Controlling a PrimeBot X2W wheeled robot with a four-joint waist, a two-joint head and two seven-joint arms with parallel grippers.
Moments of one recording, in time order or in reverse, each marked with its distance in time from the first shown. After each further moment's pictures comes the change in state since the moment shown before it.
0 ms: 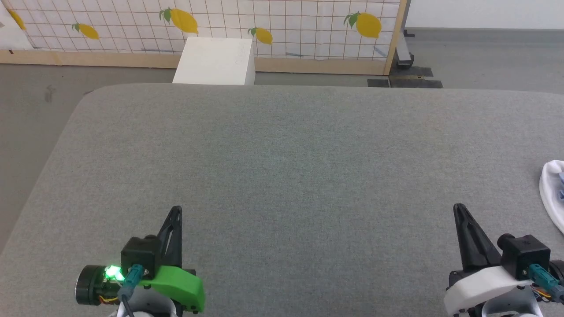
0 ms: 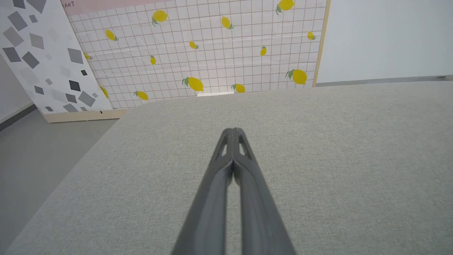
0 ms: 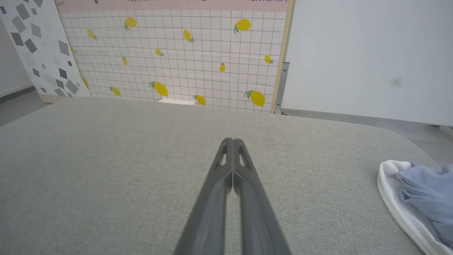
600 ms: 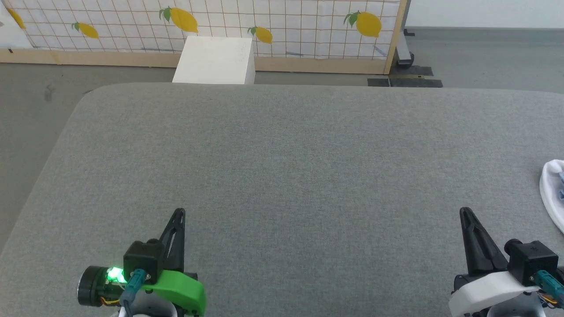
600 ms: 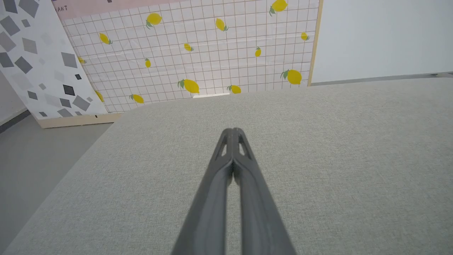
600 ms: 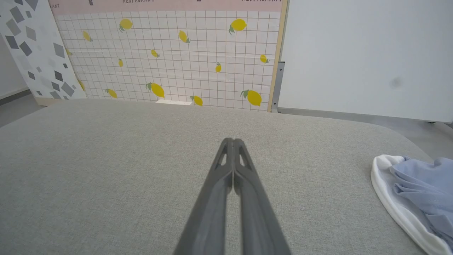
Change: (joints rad) left arm 0.000 0.042 -0.053 0.005 -0.036 0.021 -0.034; right arm 0.020 0.000 -0.018 -0.007 0.009 0.000 -0.018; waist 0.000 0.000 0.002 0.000
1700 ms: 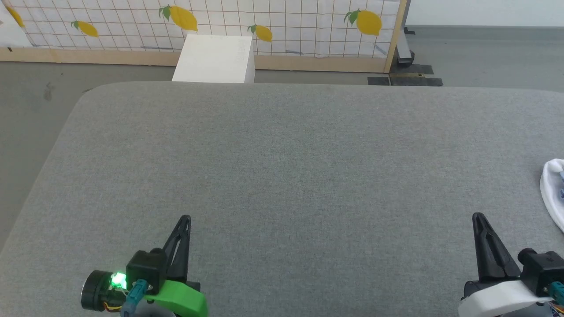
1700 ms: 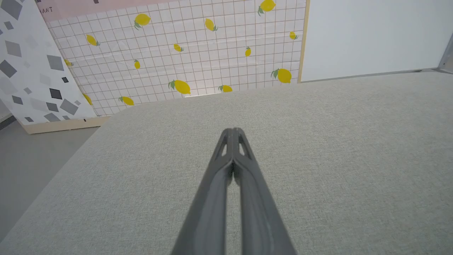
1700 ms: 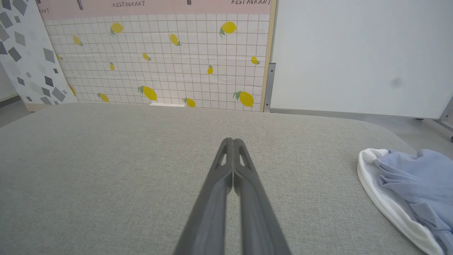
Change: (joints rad) left arm 0.000 0.076 -0.103 0.011 -0.082 0.037 -0.062; right arm 0.033 0.000 -0.035 -0.012 0.009 0.000 -0.037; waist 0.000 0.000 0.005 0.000
